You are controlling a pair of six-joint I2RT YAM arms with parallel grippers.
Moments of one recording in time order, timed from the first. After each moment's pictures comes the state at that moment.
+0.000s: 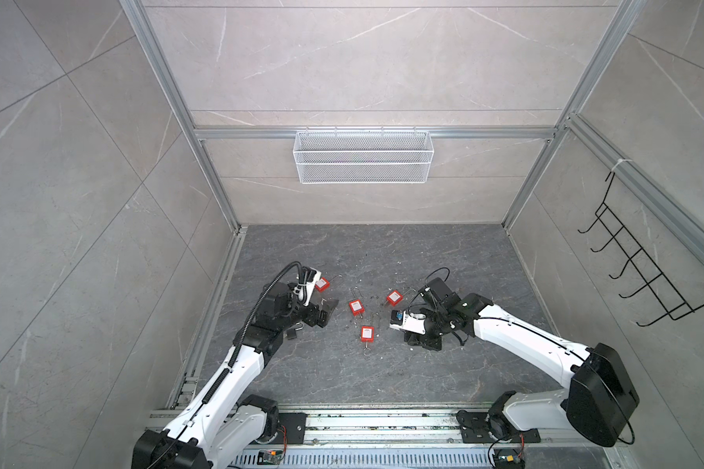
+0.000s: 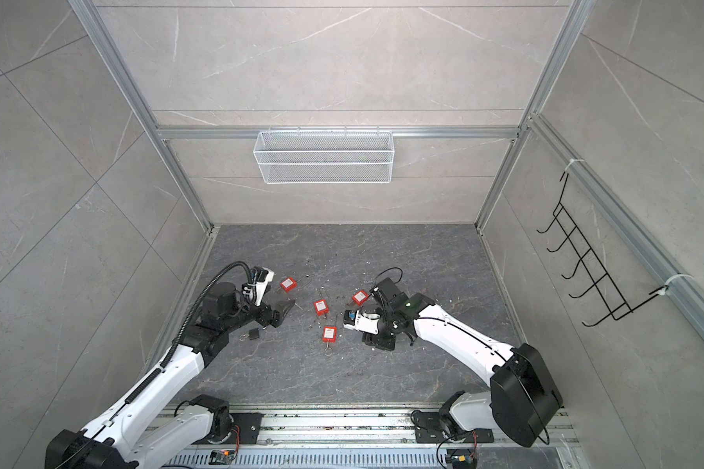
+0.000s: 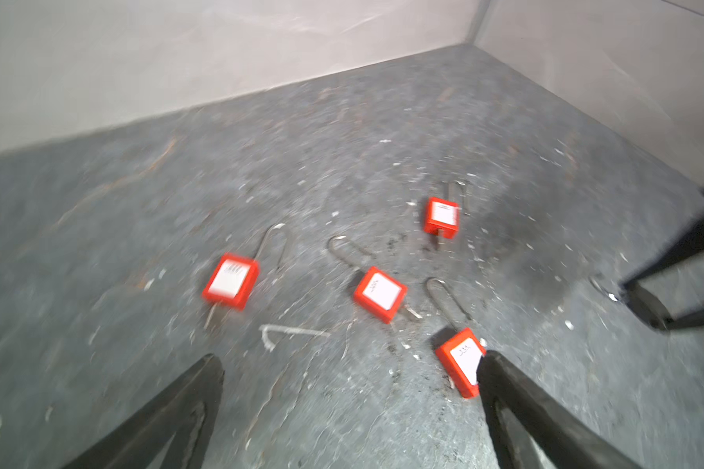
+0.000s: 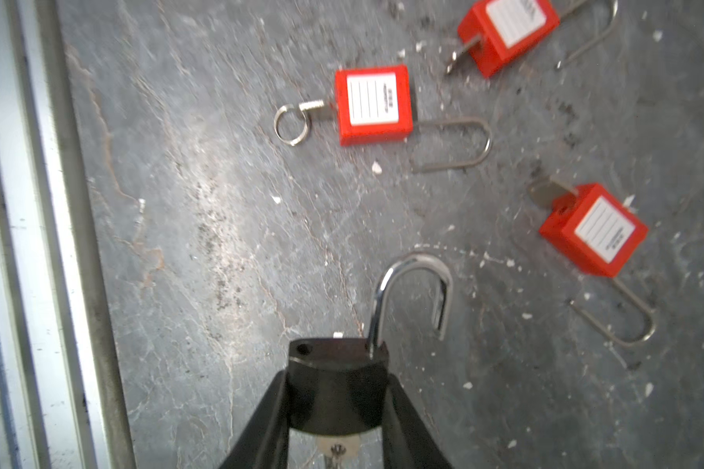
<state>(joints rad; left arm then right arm) -0.35 0.95 0.59 -0.11 0.38 0.17 0.64 1.37 0.98 -0.79 -0.31 -0.76</state>
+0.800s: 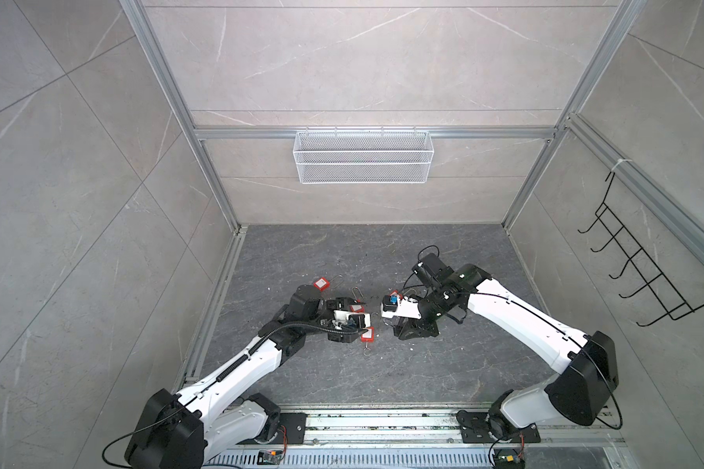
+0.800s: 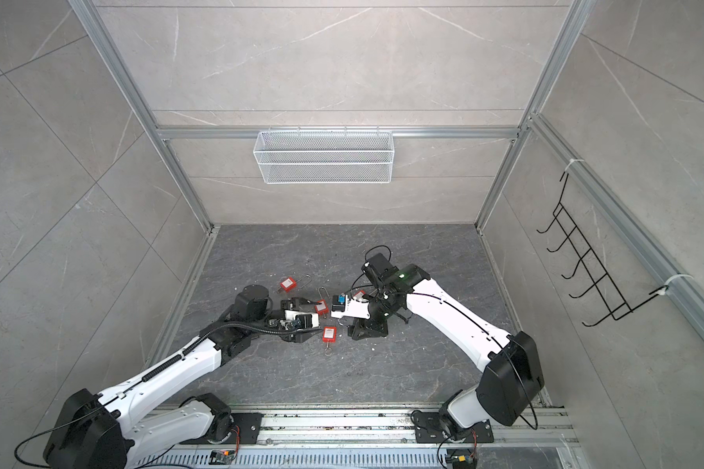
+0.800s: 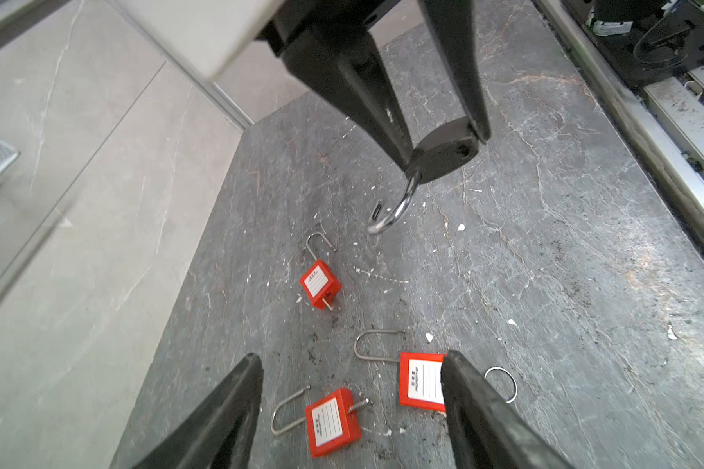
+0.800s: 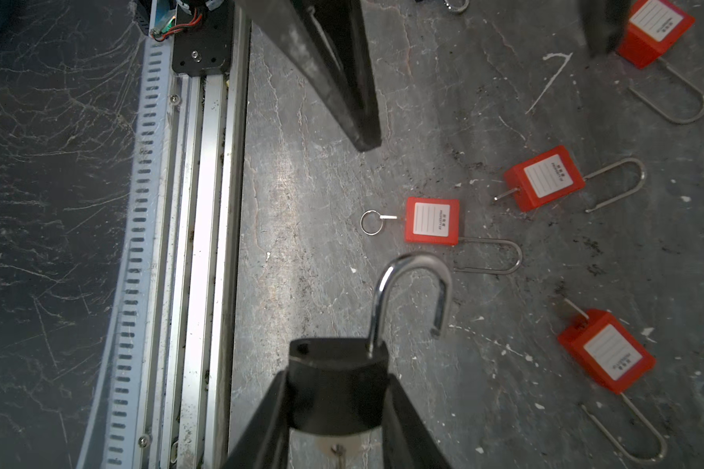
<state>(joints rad) -0.62 1.09 0.63 -0.04 0.60 0.98 0.63 1.50 1.31 -1.12 -0.54 -0.86</state>
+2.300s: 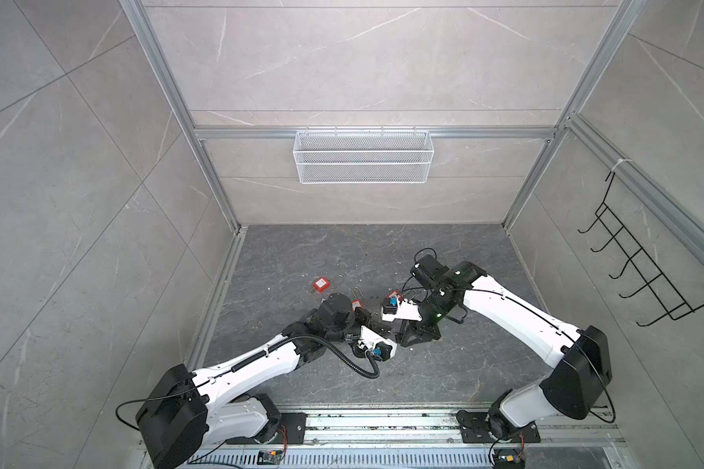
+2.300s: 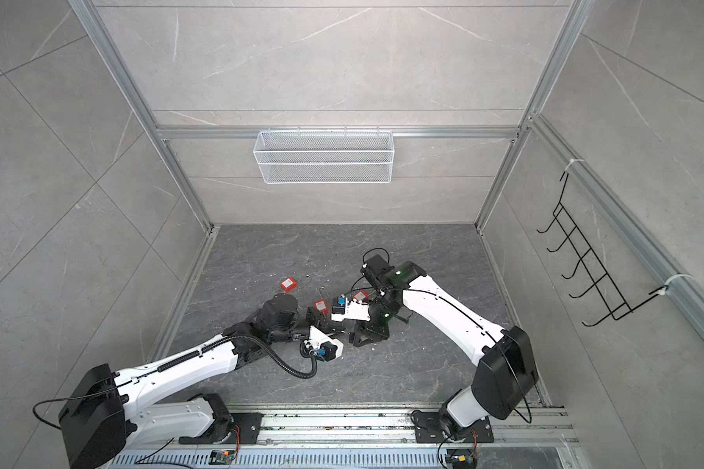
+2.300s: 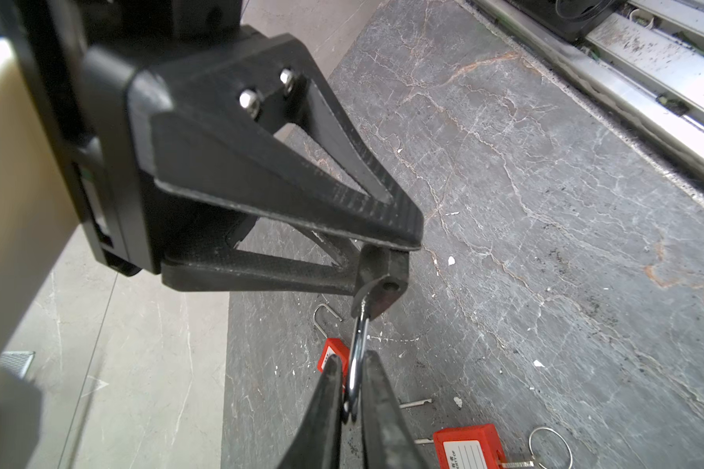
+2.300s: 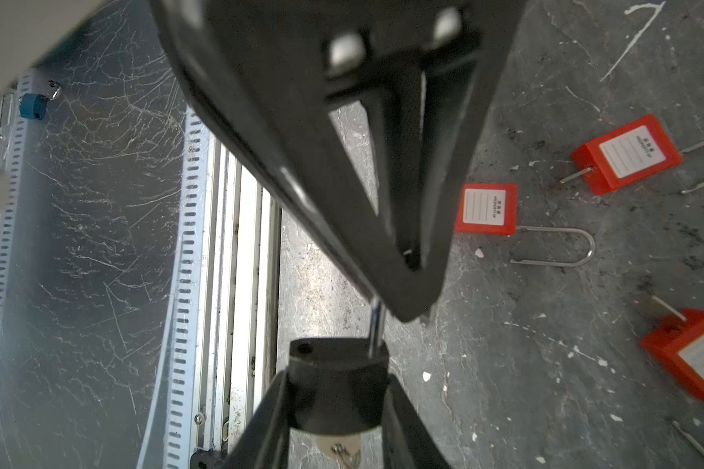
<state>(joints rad) -0.86 1.19 0.70 -0.01 0.45 1.20 0.63 1.53 1.34 -1.23 -0.60 -0.86</state>
